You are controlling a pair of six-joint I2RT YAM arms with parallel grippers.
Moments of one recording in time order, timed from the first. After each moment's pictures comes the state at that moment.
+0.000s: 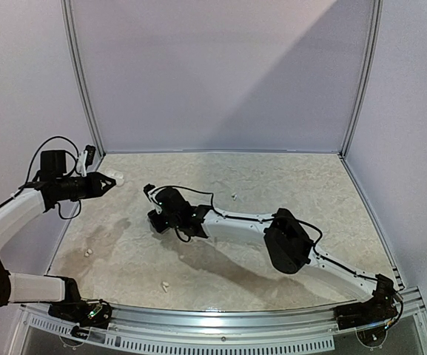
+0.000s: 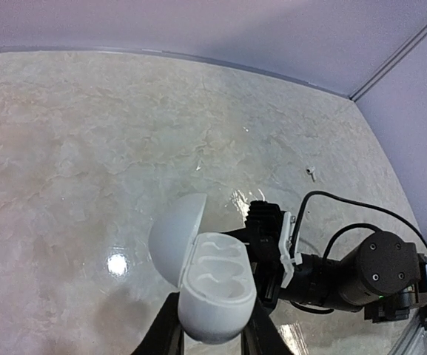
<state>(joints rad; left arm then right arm) 0.06 1.12 0.74 -0.24 0.57 -0.15 1.08 2.94 2.59 -0.13 0.18 0.18</state>
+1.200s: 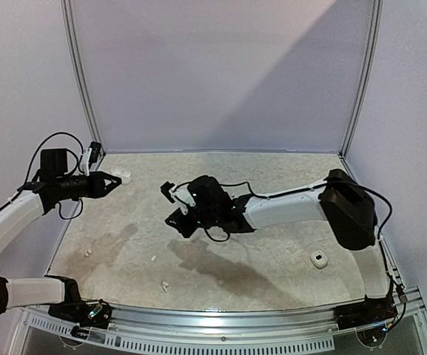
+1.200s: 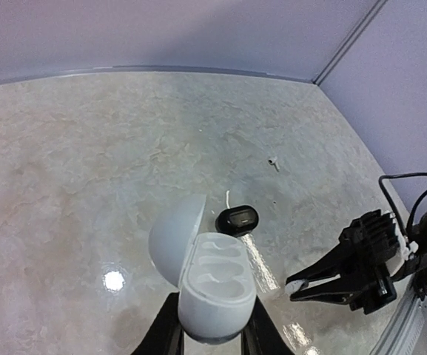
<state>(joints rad) 0.00 1.07 0.74 -0.25 0.63 -0.10 1.08 2.23 1.59 0.13 -0.11 0.15</state>
